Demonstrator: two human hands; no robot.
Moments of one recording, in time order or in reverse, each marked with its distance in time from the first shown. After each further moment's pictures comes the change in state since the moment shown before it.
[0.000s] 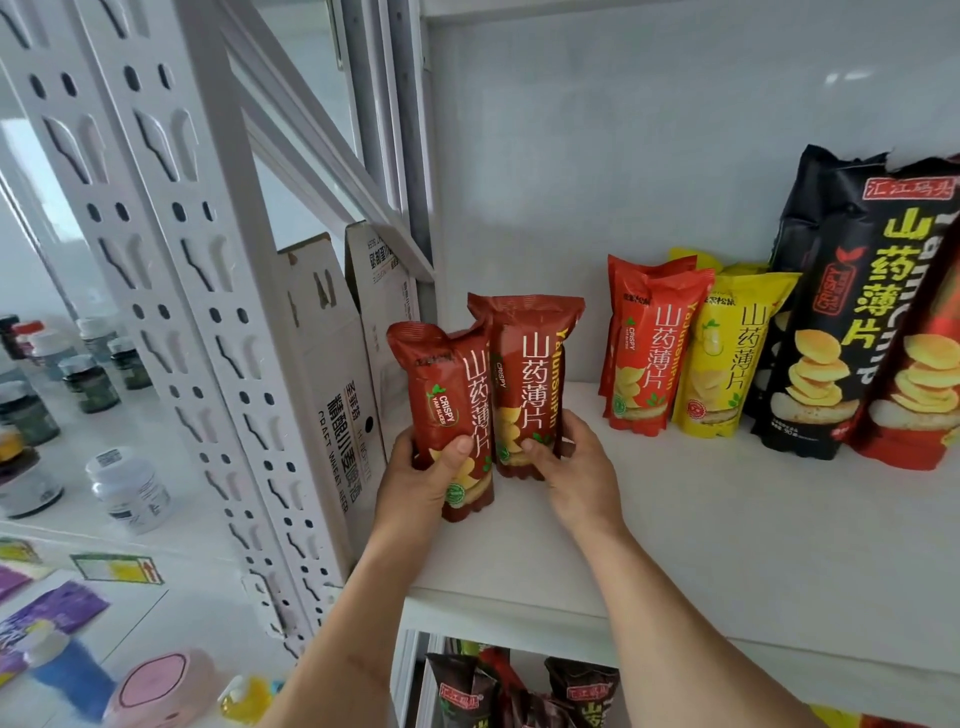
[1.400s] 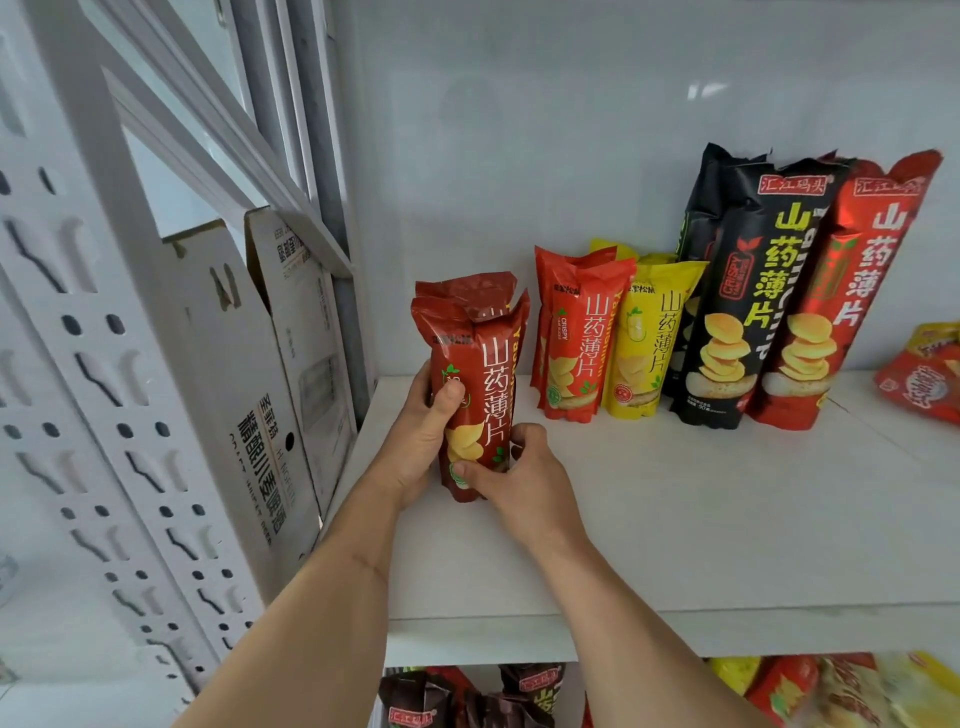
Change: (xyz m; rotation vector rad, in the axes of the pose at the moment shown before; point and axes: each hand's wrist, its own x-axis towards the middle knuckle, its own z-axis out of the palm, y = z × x) left_hand 0.071 0.004 0.055 0.001 -0.499 0.026; right_hand -0.027 -0.026 -0.005 -0.290 0.064 0.094
